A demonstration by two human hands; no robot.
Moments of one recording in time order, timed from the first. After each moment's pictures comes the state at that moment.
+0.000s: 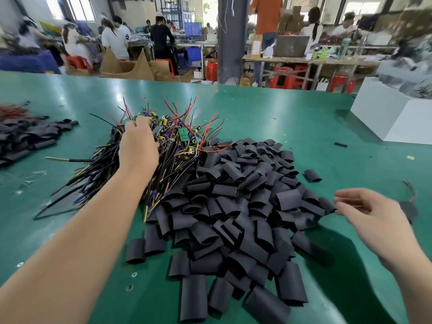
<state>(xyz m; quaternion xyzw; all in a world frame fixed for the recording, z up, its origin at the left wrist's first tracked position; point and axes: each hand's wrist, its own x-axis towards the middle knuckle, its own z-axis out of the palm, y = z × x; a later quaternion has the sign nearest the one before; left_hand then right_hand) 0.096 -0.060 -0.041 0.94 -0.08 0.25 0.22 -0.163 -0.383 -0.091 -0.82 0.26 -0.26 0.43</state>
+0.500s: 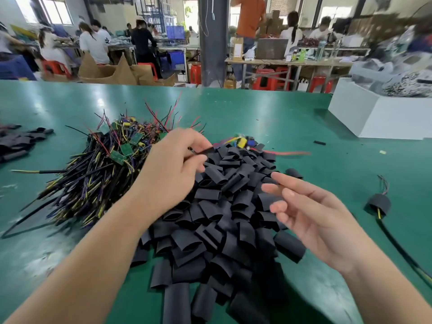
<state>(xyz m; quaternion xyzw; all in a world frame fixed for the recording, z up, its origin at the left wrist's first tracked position) -0.017 -0.108 -0.006 0.82 -0.37 0.15 0.41 -0.158 -0.311 -0.054 -0.53 0.05 -0.12 0.84</state>
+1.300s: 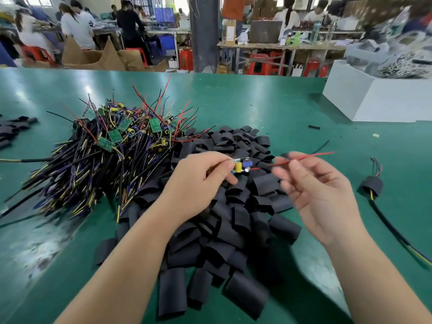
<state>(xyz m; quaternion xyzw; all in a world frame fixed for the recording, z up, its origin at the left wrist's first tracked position) -0.038 -0.136 -0.044 0.79 -0.40 0.01 0.46 -0.149 -0.307 -0.060 -0.48 0.08 -0.30 0.82</state>
